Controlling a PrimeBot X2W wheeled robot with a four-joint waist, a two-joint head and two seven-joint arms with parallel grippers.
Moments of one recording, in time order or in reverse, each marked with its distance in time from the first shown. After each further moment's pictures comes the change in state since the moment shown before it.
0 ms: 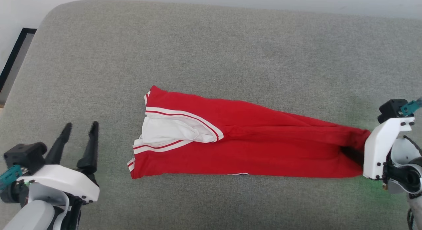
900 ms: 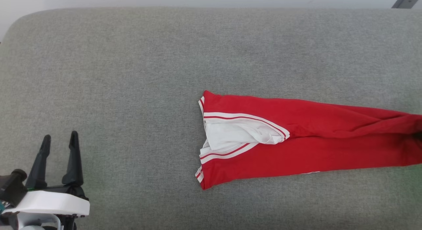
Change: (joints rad) left arm 0.205 -0.335 0.470 -0.006 0.356 -0.239 -0.012; right arm -0.098 -0.201 -0.106 0.244 0.083 0.004 -0.162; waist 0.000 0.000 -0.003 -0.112
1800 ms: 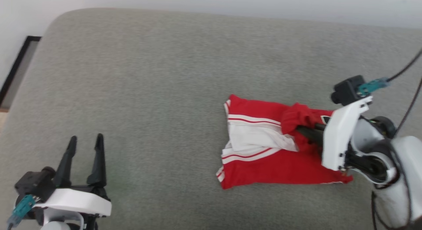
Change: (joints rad) left arm -0.040 -0.095 -0.006 0.090 0.104 -0.079 0.000; right arm 0.007 0.219 0.302 -0.444 0.070 0.000 0.075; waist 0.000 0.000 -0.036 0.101
